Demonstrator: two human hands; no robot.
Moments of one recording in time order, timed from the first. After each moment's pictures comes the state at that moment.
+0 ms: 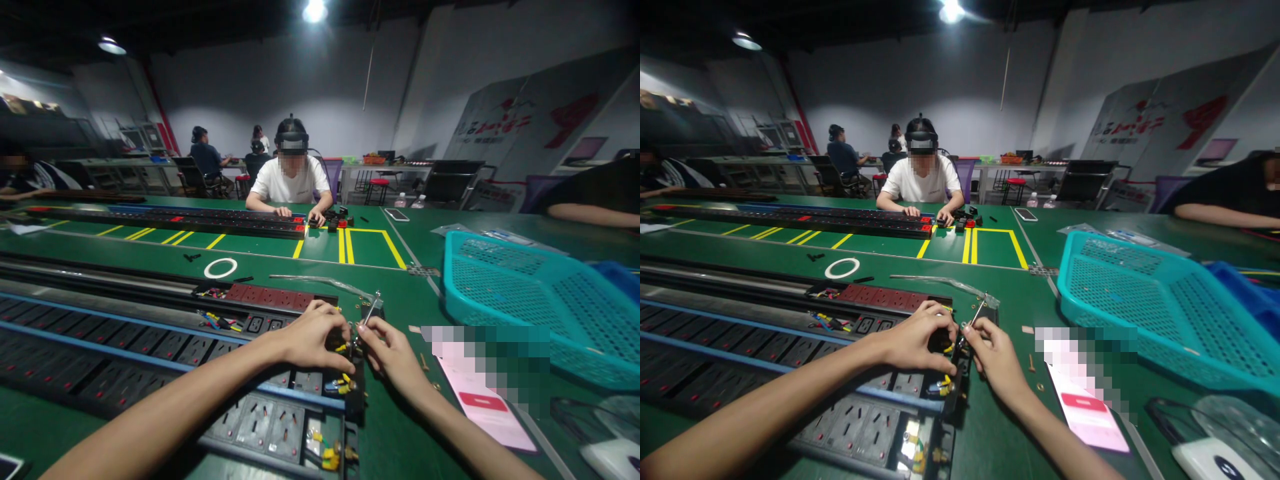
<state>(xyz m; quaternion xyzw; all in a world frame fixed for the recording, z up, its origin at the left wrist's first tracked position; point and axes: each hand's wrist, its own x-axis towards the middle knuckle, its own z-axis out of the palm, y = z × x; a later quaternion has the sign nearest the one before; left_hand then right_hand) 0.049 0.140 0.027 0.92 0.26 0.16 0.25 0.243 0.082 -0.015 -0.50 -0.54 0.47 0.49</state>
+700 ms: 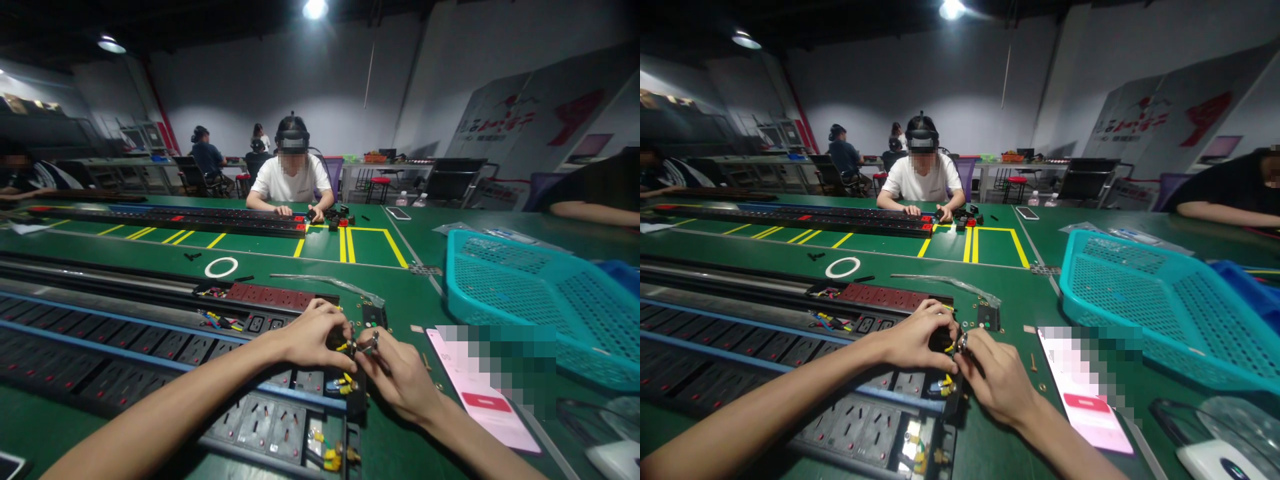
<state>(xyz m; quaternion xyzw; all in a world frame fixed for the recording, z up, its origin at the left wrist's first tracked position) 0.048 0.142 0.027 0.92 0.25 0.16 0.26 0.254 0.065 -0.005 -0.38 -0.83 0.03 0.42</state>
